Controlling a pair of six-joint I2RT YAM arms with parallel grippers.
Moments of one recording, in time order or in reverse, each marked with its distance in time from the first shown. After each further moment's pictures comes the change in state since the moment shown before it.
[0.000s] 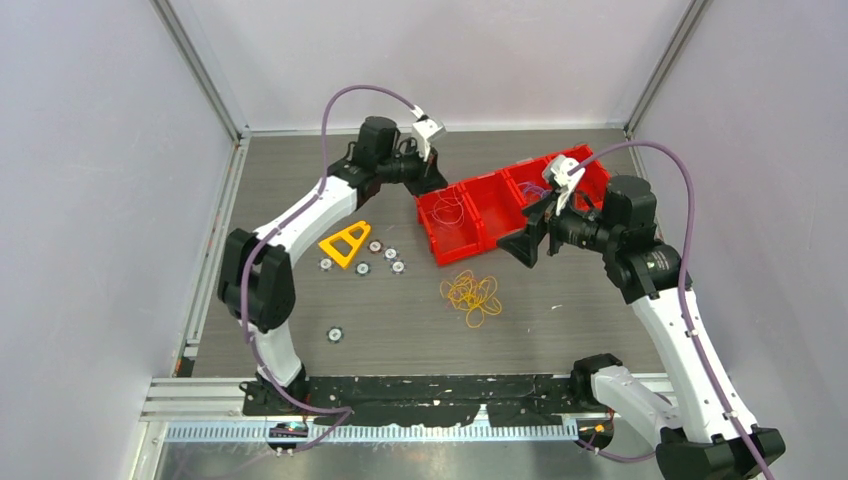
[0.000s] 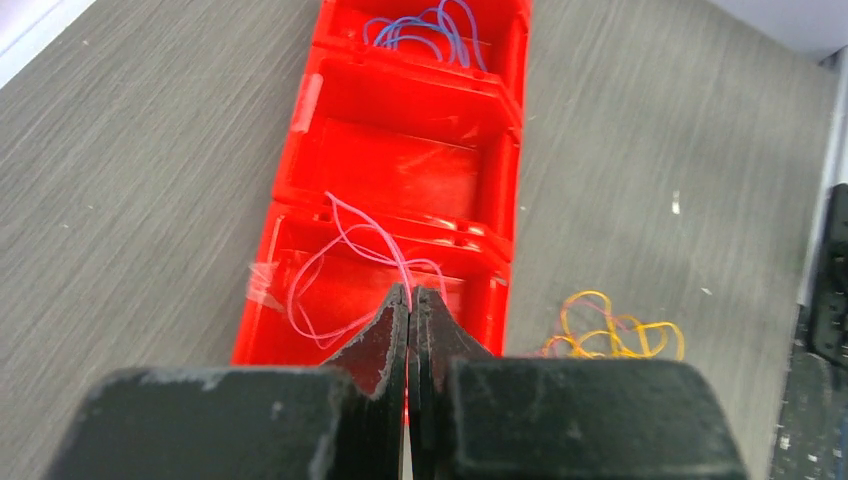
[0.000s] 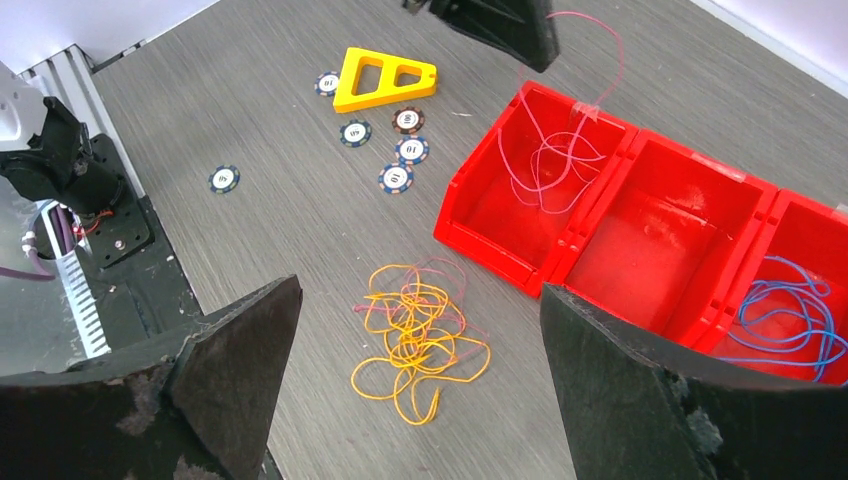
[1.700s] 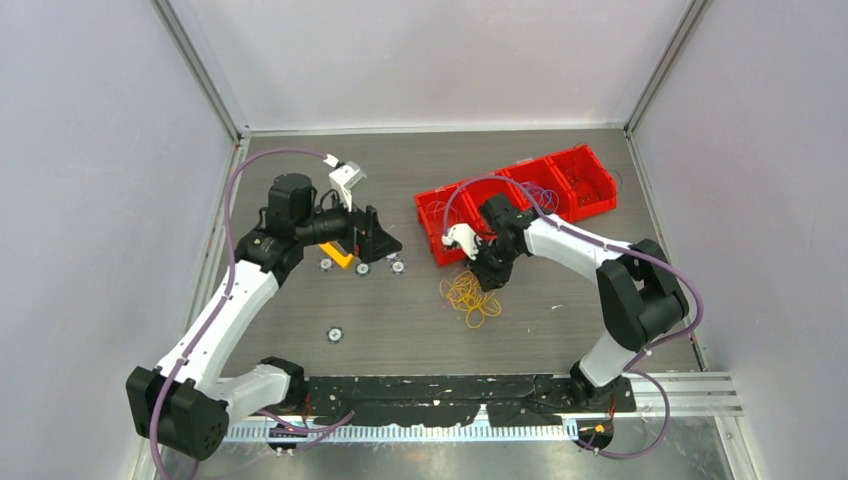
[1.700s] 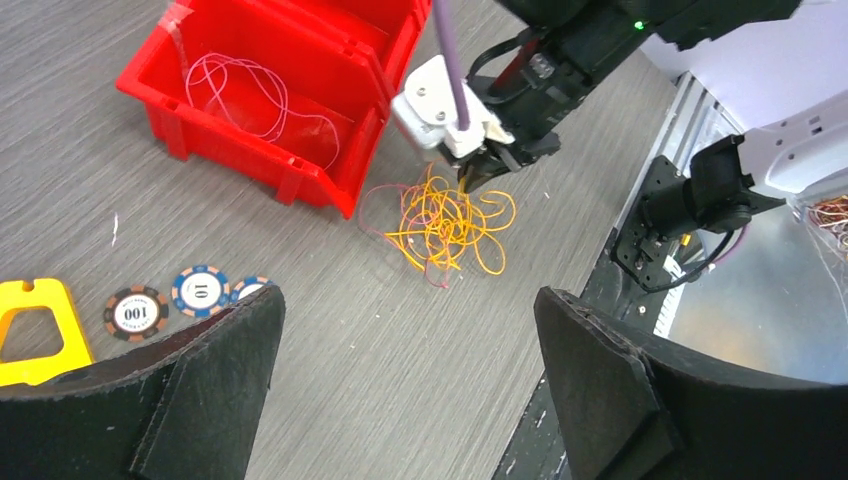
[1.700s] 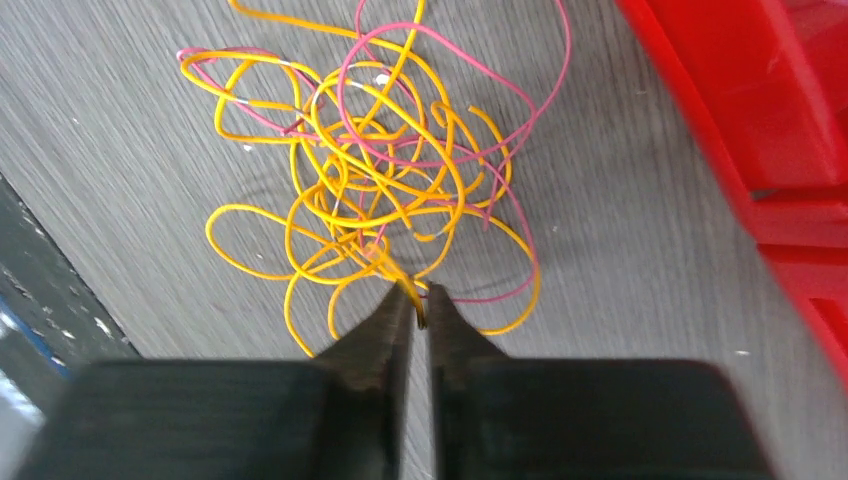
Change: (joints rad) left arm 0.161 -0.680 -0.491 -0.226 0.078 -0.185; right arm 0.322 0.740 0.001 -0.205 0.349 -0.456
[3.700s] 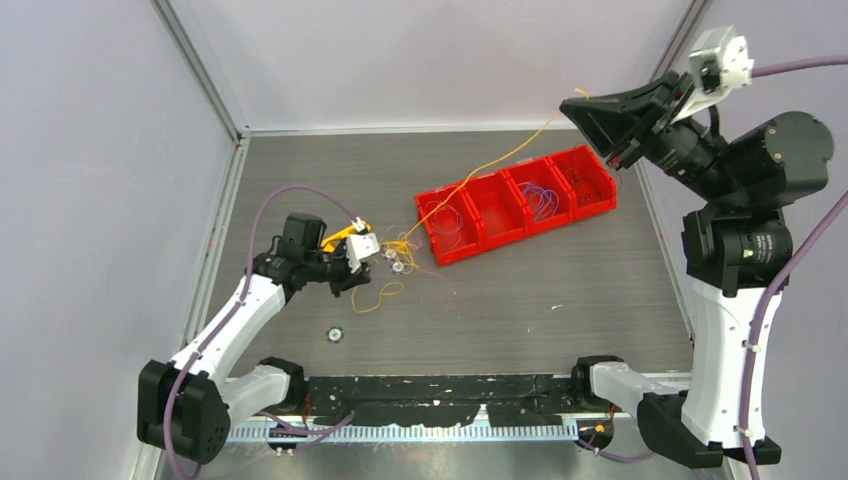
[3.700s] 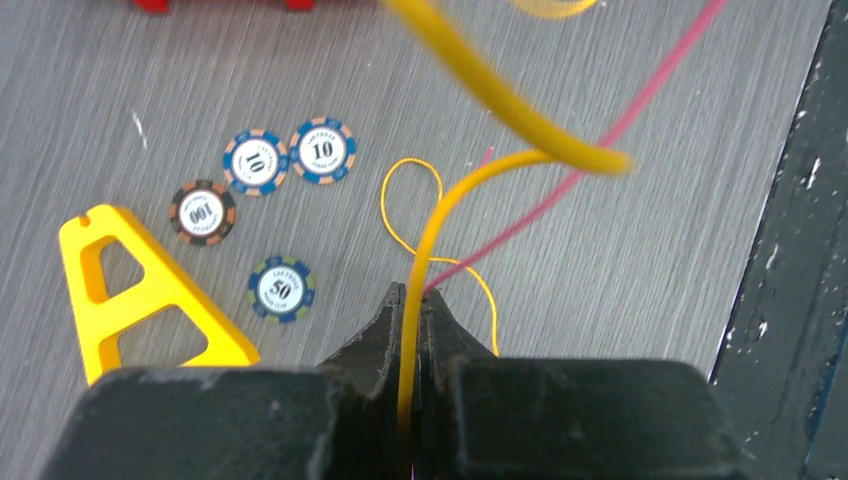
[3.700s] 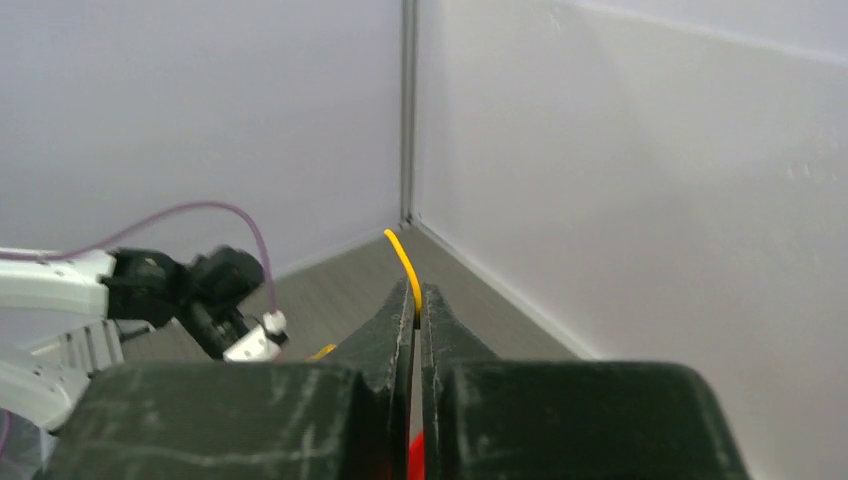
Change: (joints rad) left arm 0.013 -0.008 -0.257 -0.144 -0.030 0.794; right arm -0.488 -0.516 0.824 0.396 -0.458 0.857
